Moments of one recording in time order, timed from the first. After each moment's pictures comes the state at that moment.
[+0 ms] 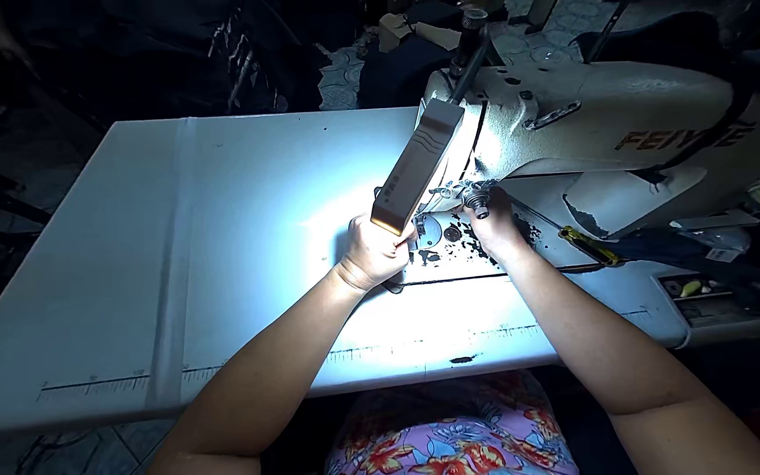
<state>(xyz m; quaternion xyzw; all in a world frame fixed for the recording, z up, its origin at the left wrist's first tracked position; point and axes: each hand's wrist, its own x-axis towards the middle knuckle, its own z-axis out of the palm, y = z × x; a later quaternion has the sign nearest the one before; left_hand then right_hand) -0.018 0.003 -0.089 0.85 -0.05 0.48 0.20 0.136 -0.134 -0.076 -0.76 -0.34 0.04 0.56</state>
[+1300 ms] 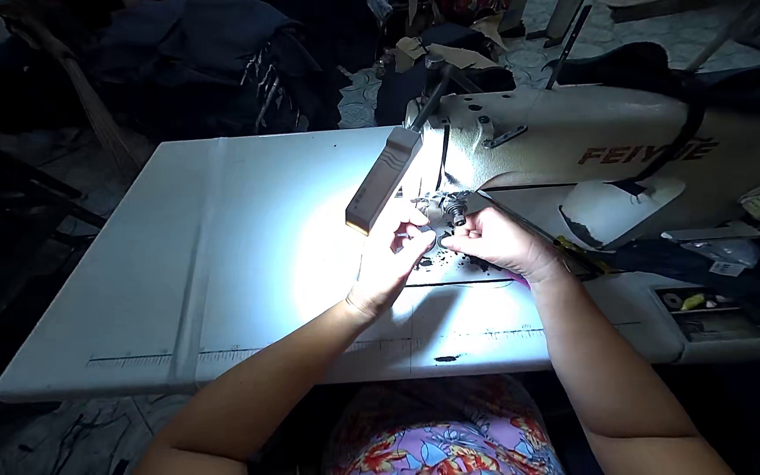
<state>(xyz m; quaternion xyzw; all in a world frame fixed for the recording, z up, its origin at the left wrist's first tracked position) -0.039 -0.058 -0.046 0.73 0.08 0.32 0.60 0.145 -0.180 -0.035 -0.71 -0.54 0.22 0.40</state>
